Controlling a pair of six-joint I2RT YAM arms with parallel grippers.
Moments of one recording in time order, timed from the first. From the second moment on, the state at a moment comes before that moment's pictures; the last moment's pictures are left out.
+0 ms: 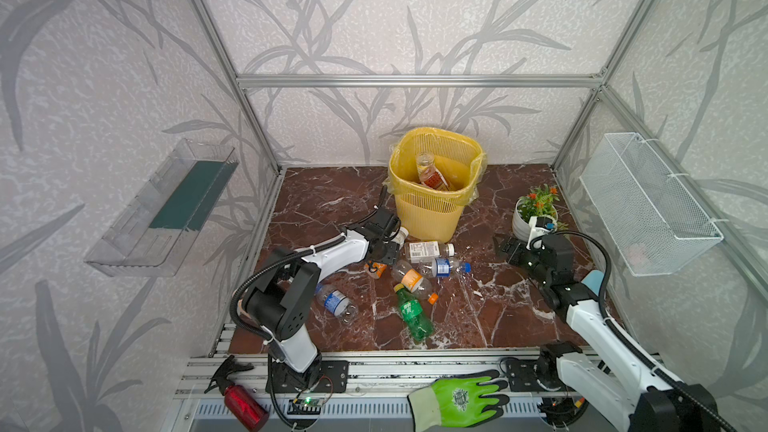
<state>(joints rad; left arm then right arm) -0.52 1.70 1.04 -0.53 -0.12 -0.31 0.12 0.92 0.43 0.03 -0.17 0.53</state>
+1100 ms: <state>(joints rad) -0.49 1.55 1.02 -0.54 -0.09 -0.36 0.12 0.96 0.43 0.07 -0.17 0.54</state>
